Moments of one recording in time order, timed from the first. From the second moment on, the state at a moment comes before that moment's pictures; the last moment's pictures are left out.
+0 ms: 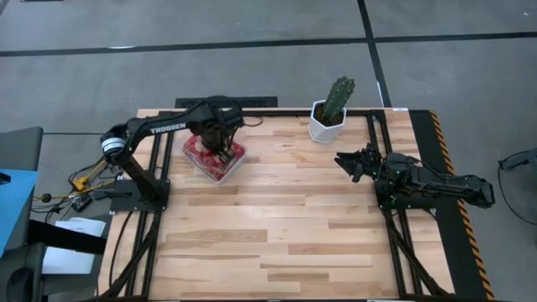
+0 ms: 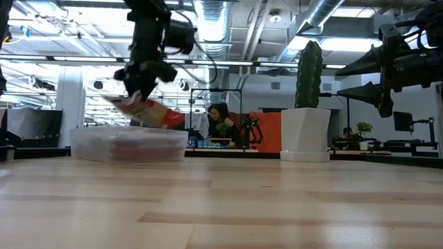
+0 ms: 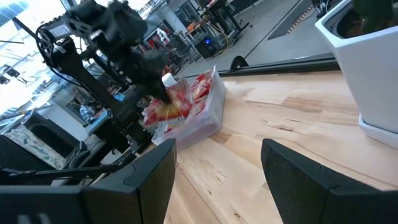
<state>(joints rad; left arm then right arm) 0.46 1.64 1.34 -1.19 -0.13 -0.32 -0.20 0.10 0.02 0.00 0.24 0.68</state>
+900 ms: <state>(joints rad) 0.55 1.63 1.40 -1.08 -0.39 -0.20 -0.21 0.10 0.02 0.00 0.26 0.68</state>
